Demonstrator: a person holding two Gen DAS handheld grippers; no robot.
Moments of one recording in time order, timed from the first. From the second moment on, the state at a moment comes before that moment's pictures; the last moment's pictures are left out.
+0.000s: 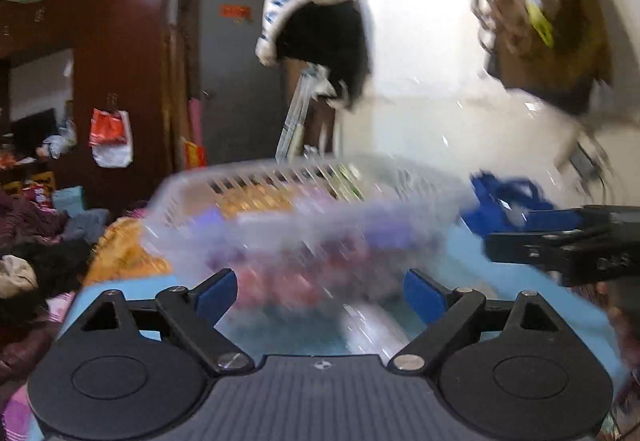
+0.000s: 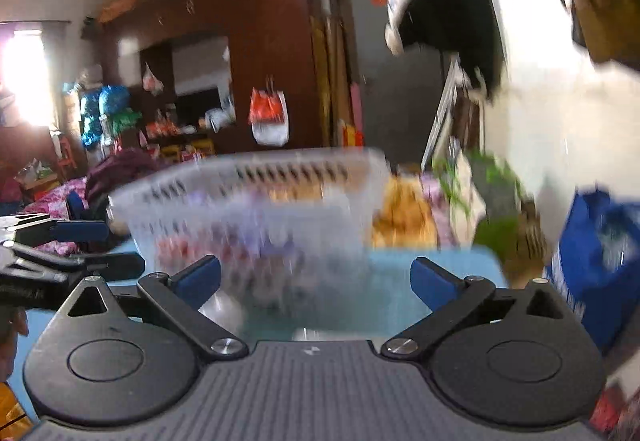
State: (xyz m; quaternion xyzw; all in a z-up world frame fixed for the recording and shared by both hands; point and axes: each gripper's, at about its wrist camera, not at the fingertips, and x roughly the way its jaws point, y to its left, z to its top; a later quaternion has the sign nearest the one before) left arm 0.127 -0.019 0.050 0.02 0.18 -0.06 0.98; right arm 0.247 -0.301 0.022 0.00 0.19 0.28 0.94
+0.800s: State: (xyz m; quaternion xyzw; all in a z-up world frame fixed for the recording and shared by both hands) left arm 0.179 -0.067 -0.001 0.01 0.29 -0.04 0.96; right arm 0.266 -0.311 -0.010 0.02 0.25 0.24 0.94
